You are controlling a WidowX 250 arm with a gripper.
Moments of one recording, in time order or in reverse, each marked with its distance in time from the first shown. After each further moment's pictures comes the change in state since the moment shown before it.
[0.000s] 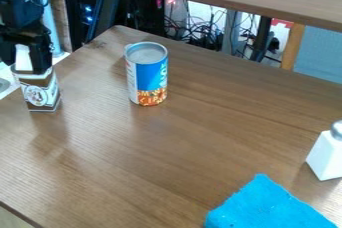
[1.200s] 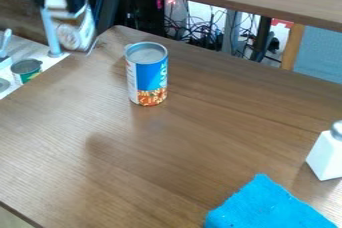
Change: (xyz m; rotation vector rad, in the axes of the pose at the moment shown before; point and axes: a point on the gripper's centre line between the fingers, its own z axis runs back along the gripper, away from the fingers) arm 0.031 -0.058 0.096 -0.055 -0.200 0.029
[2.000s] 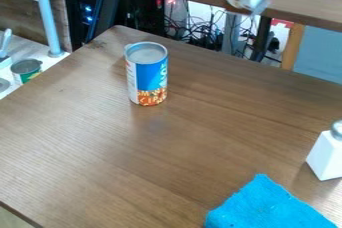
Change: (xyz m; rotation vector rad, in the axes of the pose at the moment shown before) arm 0.044 -0.204 0.060 -0.211 -0.085 -0.497
